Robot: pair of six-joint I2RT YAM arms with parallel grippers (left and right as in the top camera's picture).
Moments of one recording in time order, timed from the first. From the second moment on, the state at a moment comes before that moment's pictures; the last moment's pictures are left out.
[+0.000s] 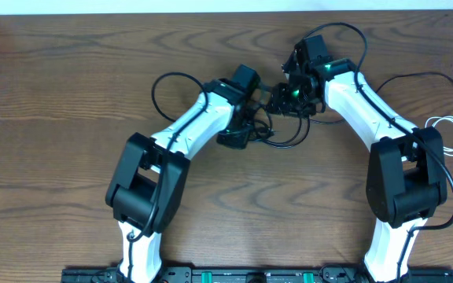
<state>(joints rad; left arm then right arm) -0.51 2.04 1.48 -0.86 0.18 -1.73 0.31 2.04 1.55 -0.79 -0.39 0.38</state>
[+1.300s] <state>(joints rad) -0.36 2.04 1.48 -0.64 0.53 -0.98 0.31 2.04 1.41 -0.73 -0.43 0.86</state>
